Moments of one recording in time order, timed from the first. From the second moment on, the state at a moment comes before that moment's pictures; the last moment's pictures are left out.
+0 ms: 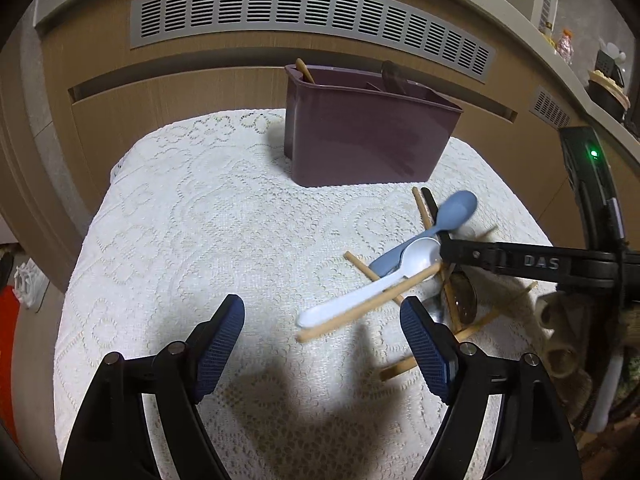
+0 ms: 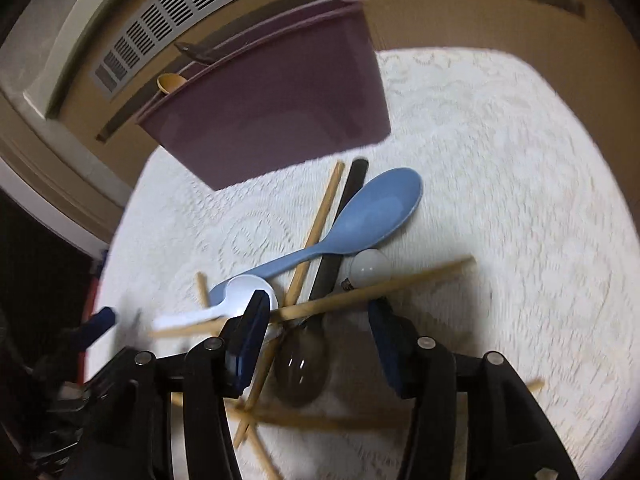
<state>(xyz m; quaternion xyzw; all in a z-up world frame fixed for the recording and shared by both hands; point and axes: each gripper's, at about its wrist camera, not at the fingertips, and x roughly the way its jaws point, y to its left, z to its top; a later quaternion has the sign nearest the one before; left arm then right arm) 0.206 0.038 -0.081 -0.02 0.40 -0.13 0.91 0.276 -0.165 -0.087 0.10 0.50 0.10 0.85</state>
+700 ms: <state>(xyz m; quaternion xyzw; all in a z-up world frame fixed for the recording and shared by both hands) 0.251 -0.046 -0.097 0.05 0.47 -0.27 0.84 0.225 -0.211 -0.065 0.00 0.44 0.10 0.89</state>
